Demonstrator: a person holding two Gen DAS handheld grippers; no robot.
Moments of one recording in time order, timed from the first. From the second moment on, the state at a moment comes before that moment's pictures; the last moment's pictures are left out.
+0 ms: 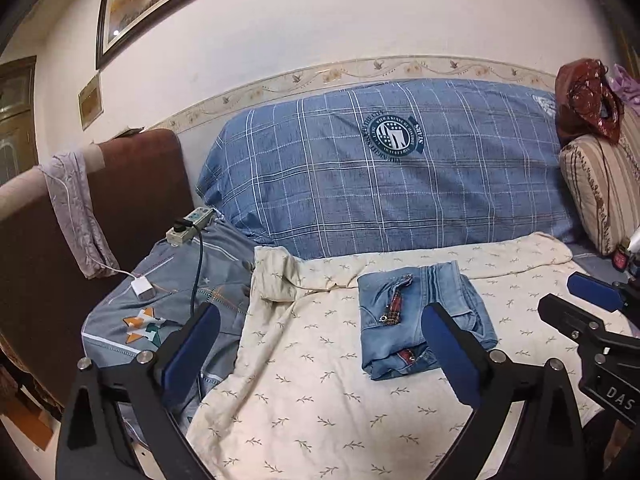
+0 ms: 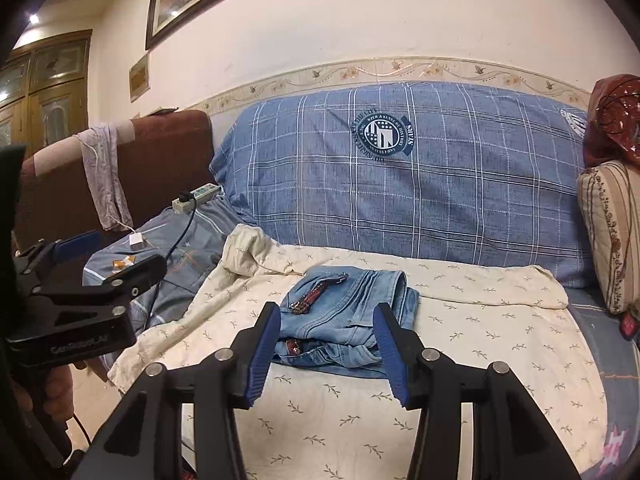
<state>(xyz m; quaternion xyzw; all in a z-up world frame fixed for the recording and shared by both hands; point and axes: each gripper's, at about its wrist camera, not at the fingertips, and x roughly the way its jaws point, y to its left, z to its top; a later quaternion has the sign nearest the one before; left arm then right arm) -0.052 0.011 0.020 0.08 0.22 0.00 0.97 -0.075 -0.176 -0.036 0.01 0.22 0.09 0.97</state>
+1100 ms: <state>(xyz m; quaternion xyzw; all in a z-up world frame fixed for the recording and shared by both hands) -0.043 0.036 0.015 0.04 0.25 0.00 0.97 -0.068 -0.166 -0.046 0.01 0.23 0.08 0.97</state>
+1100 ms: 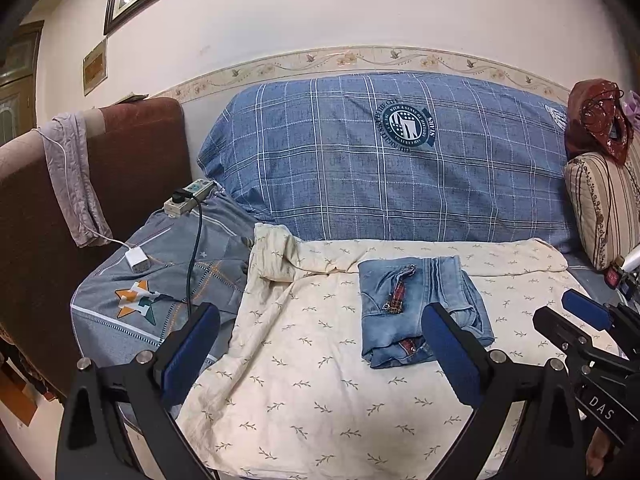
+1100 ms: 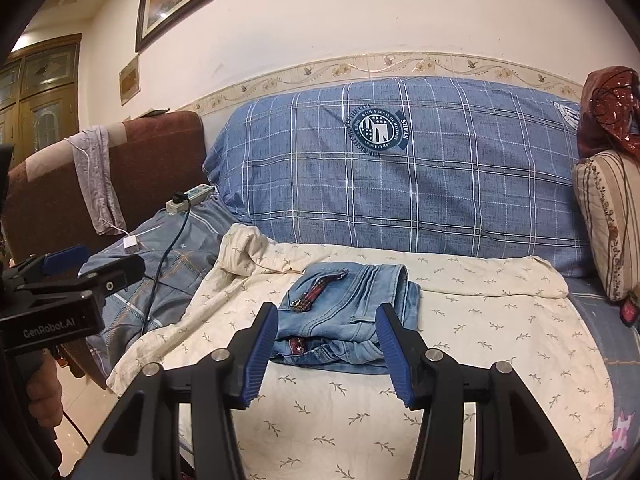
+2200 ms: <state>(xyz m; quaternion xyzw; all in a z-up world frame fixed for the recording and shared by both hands) -0.056 0.038 0.035 0.03 0.23 -0.02 0.97 -0.075 -0.162 -0.031 0.01 0.21 0.09 0.97</state>
